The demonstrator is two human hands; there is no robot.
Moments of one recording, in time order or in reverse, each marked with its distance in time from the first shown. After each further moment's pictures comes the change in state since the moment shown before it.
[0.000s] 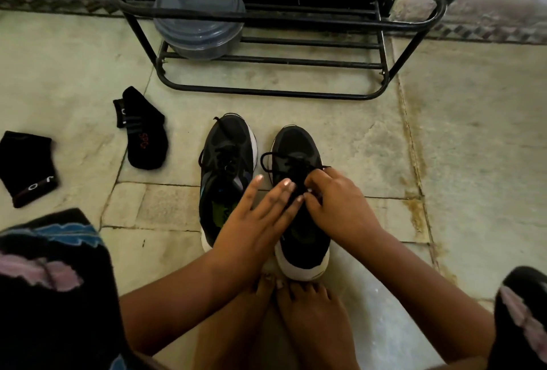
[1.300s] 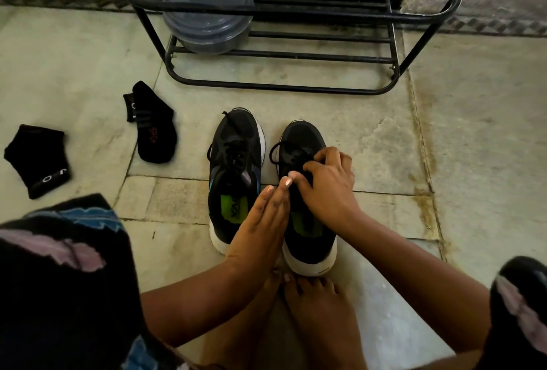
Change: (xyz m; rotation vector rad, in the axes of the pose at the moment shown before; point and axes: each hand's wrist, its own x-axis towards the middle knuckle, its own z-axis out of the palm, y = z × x) left_hand -0.008 0.024 0.031 0.418 0.127 -0.152; right_hand 0.022 -0.014 0.018 -0.009 0.005 0.142
